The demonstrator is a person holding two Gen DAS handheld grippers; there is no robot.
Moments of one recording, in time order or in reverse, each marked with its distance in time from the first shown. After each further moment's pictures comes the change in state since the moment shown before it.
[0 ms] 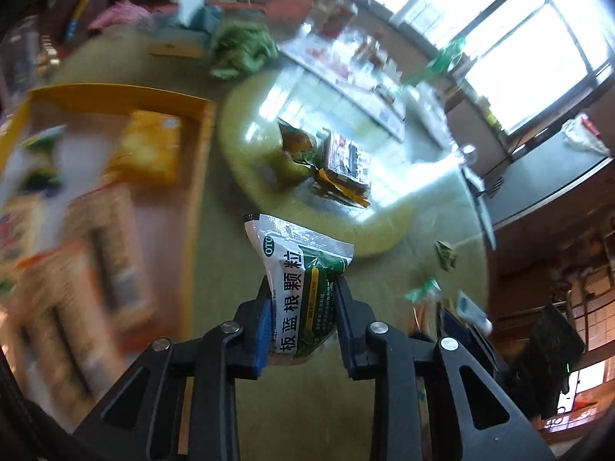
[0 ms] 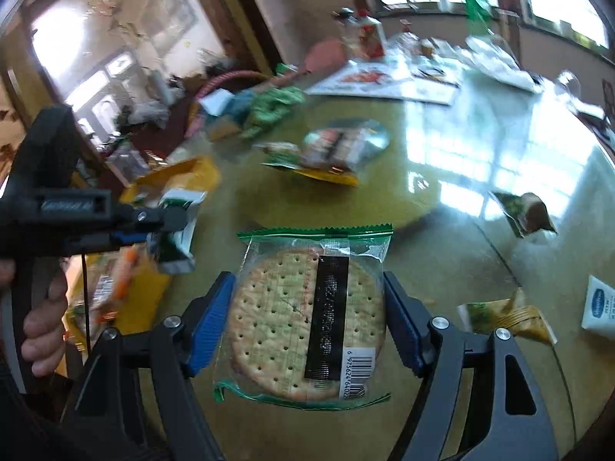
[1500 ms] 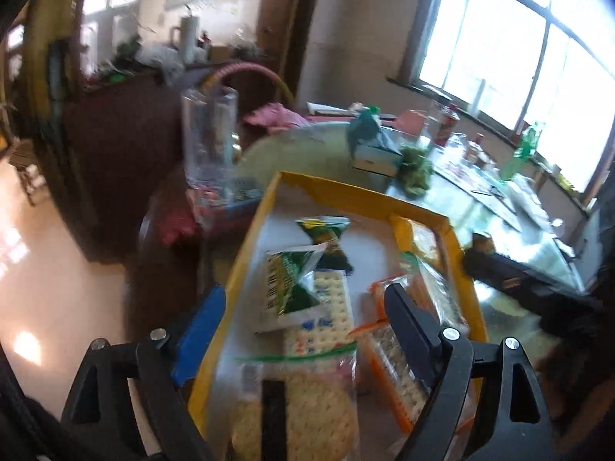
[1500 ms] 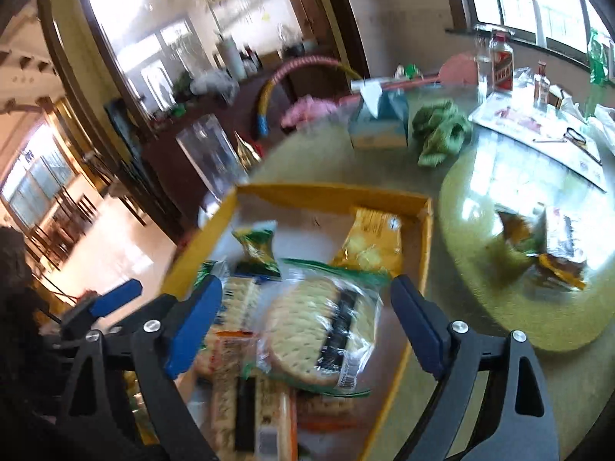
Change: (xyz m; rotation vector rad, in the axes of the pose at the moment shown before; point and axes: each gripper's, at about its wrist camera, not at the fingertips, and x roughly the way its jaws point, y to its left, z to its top) left arm -0.092 0.148 -0.018 0.012 -0.436 0.396; right arm 0.080 0.216 0.026 -0.158 0.023 0.123
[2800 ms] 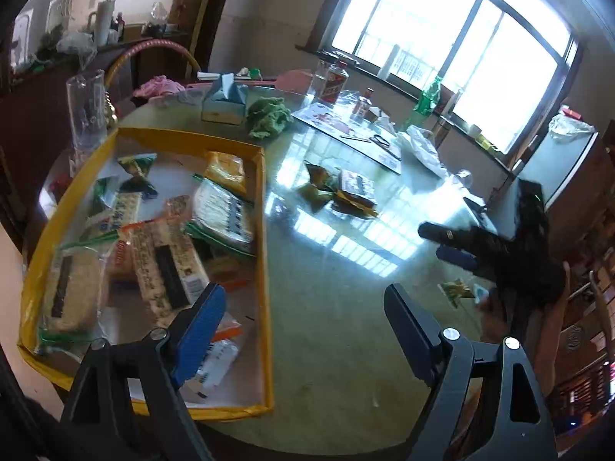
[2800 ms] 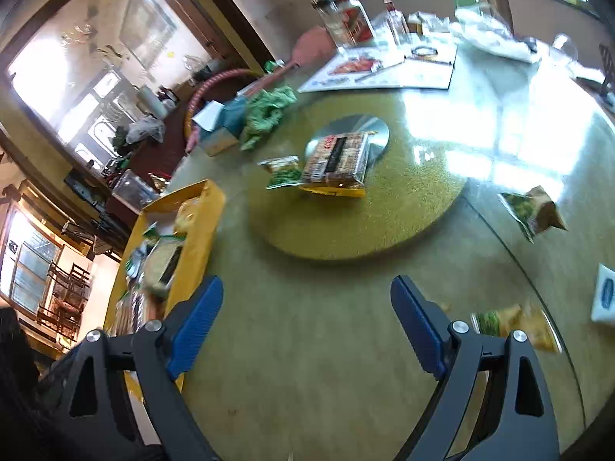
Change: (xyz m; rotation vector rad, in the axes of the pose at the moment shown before) left arm -0.050 -0.136 -0.052 0.069 0.125 -0.292; right arm -0.118 -0.196 -0.057 0.340 0.058 -0.085
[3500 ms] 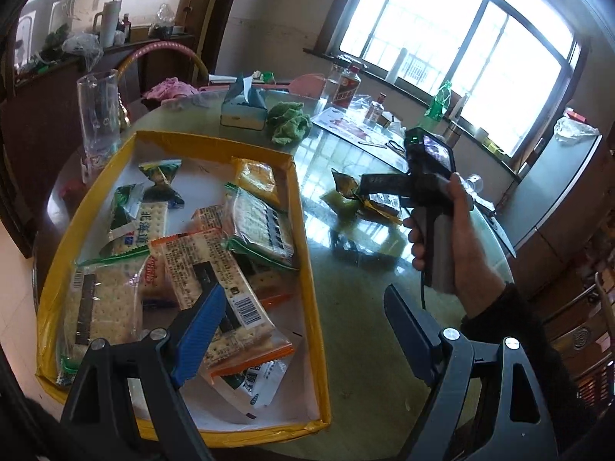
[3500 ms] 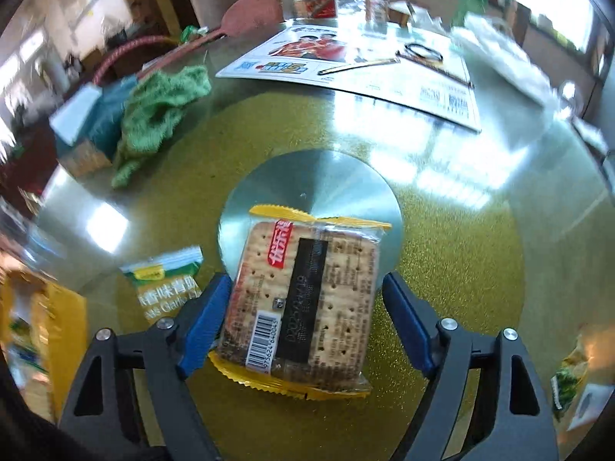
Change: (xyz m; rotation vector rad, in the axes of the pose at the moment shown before) left arm 0.007 0.035 0.011 0.002 0.002 0.001; right arm 0.161 0.013 0.101 -0.102 0.069 -0.438
